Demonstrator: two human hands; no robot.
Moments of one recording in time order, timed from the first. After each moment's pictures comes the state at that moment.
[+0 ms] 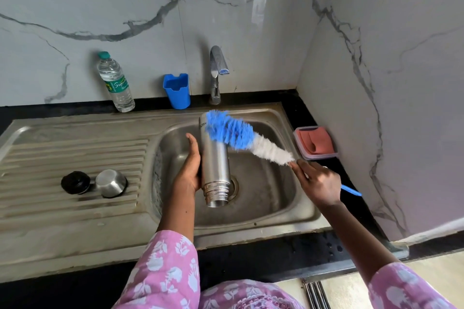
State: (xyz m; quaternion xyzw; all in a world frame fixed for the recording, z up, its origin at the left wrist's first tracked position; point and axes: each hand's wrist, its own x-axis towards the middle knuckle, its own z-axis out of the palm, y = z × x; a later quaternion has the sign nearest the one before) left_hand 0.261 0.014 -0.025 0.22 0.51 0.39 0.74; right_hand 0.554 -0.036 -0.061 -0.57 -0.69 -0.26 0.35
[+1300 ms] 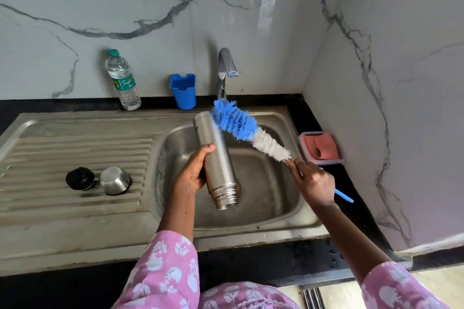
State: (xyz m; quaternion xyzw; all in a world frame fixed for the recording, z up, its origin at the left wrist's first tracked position) left_hand 0.255 0.013 -0.020 0.25 0.49 0.45 0.71; right_hand 0.533 -0.019 -0.061 -0.60 -0.67 -0.29 0.33
